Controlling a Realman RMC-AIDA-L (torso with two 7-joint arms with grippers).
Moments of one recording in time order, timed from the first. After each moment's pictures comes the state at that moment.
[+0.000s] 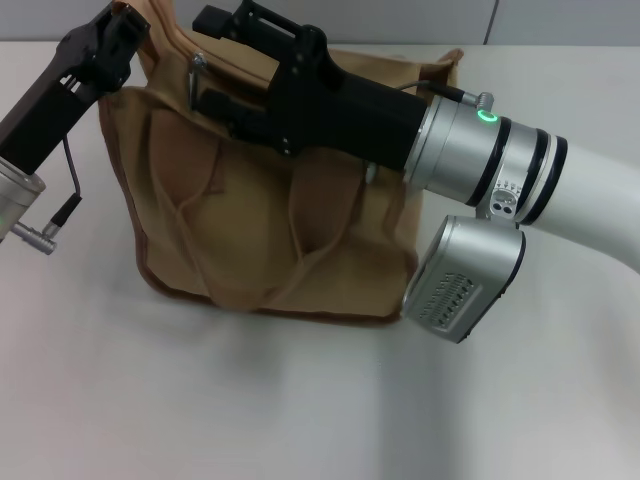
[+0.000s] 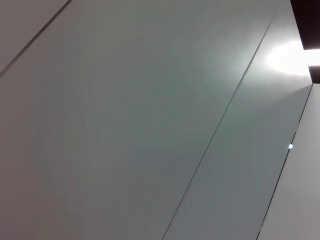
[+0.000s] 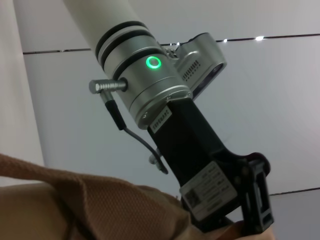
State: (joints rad) left arm -0.54 -2.08 0.31 0.19 1.54 1.73 -1.19; right arm 0.71 2.09 -2.02 -0.49 -0.33 -1.10 -0.74
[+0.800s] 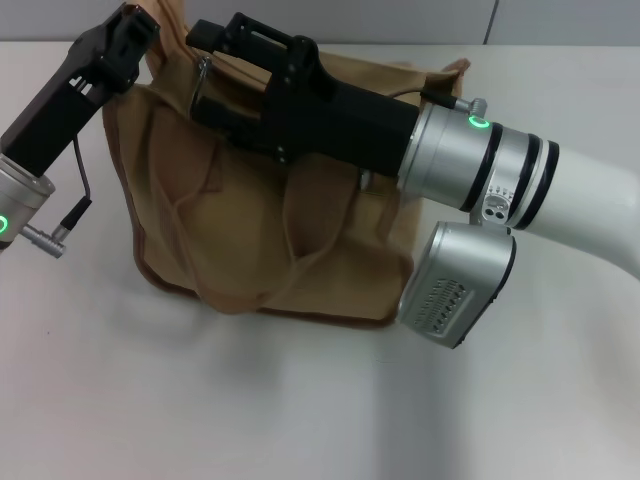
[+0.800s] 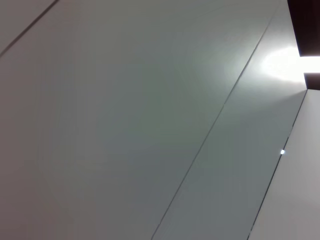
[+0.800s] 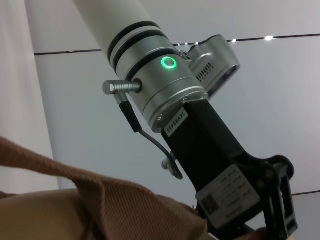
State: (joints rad) left arm -0.55 -2.08 0.31 0.17 1.54 1.74 -1.21; right arm 0.70 2.09 -2.04 -0.50 -0.33 -1.07 -0.74
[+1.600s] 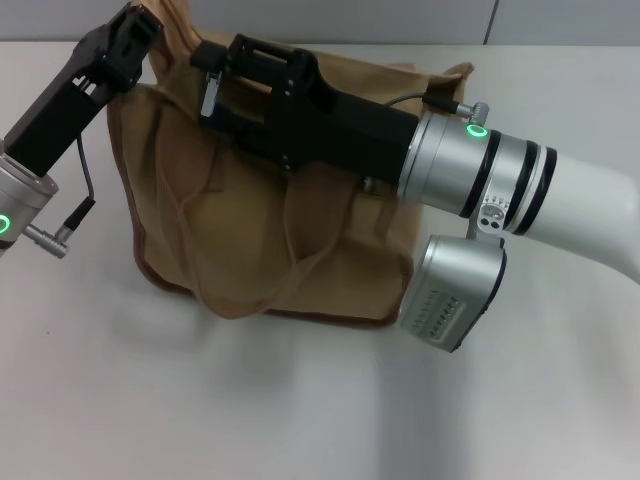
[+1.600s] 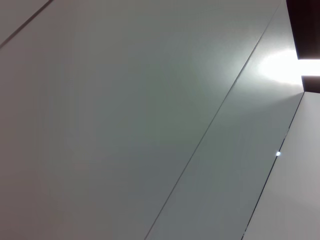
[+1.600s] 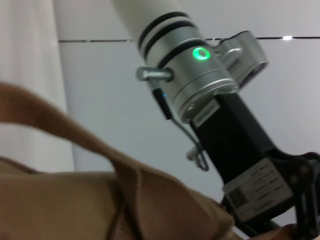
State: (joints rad) left arm -0.56 -2.07 0.31 0.16 1.54 1.75 -1.22; right arm 0.70 2.09 -2.06 -0.50 -0.33 -1.04 -0.81
